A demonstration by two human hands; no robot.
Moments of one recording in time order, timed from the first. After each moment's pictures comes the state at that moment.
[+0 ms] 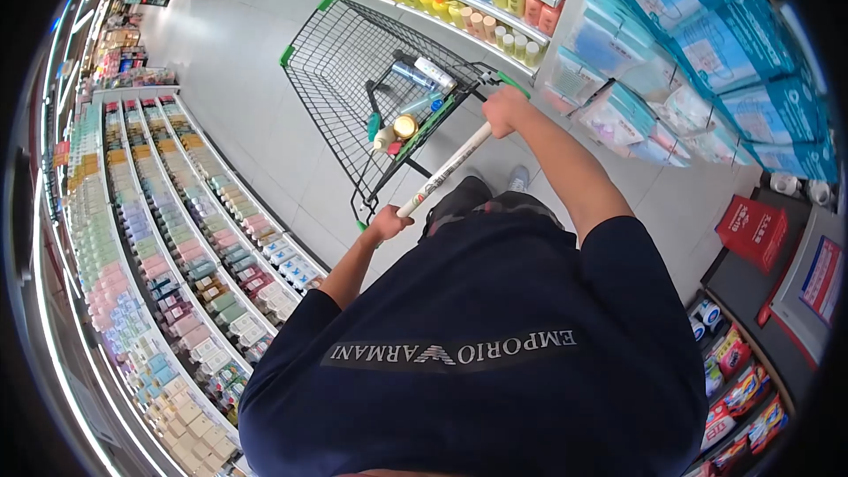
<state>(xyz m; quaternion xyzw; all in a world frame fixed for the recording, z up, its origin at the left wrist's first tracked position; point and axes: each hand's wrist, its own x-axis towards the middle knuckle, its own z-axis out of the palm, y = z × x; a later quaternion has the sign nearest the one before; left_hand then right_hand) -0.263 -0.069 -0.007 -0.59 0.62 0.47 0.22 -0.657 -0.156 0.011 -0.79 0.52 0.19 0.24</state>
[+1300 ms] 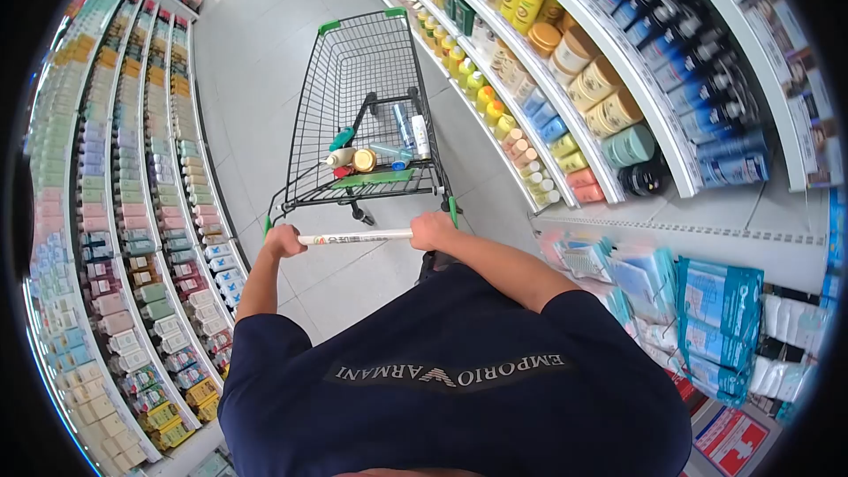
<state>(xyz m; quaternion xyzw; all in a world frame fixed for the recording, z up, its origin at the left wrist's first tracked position) -0.056 -0.287 0.029 -0.67 0.62 0.25 0.32 -0.445 -0.304 -0.012 -0.81 0.46 0.15 0.33</state>
